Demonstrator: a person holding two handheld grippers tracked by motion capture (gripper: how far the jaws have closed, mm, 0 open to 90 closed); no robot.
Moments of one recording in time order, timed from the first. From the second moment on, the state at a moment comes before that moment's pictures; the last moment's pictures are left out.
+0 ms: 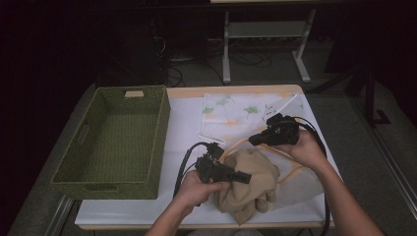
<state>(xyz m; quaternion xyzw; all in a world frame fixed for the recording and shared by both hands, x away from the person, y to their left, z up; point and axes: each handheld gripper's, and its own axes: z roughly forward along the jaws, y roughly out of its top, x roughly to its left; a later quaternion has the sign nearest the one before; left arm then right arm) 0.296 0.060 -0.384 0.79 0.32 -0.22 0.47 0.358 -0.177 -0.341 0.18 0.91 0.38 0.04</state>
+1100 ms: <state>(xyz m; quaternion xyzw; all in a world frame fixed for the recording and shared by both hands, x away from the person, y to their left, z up) 0.317 0.054 -0.414 0.75 0.45 -0.12 0.47 0.350 -0.185 -0.359 0.19 0.92 0.35 0.02</state>
